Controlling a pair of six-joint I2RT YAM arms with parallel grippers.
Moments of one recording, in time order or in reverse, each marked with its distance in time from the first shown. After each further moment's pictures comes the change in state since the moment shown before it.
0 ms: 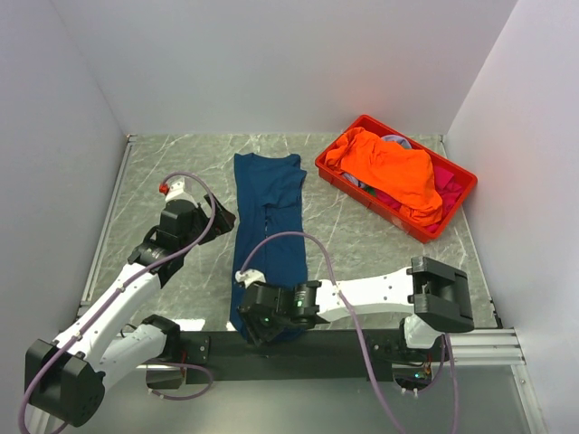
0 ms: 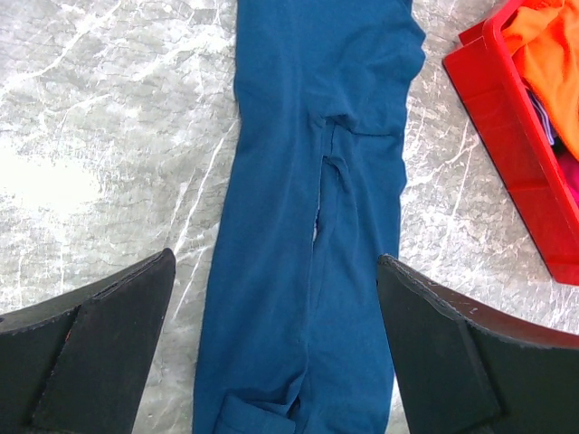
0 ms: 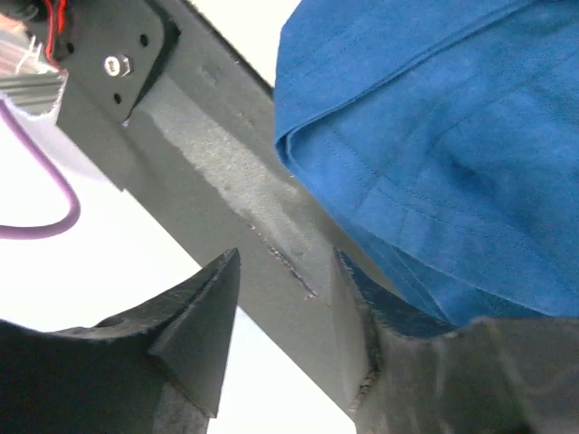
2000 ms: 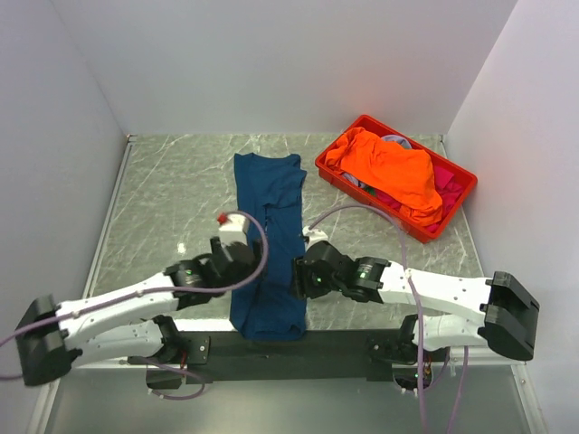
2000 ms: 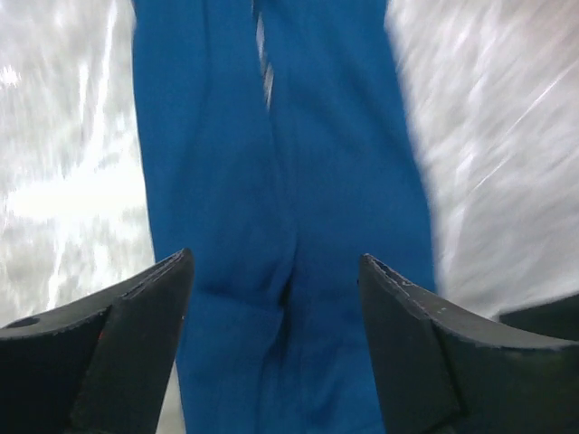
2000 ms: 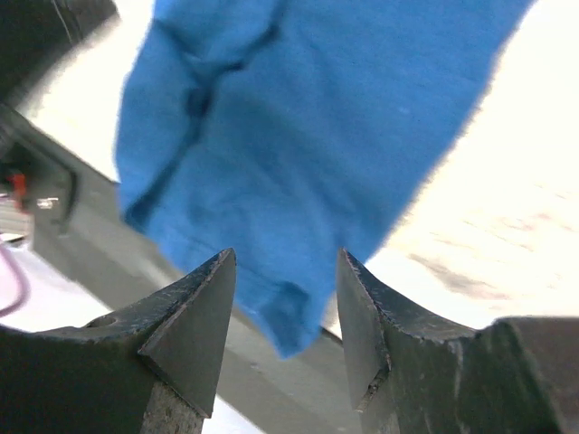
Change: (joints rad) left arm -0.612 0.046 -0.020 -0.111 -0.402 -0.037; right arm -0.334 -0.431 -0.293 -0.011 0.071 -0.037
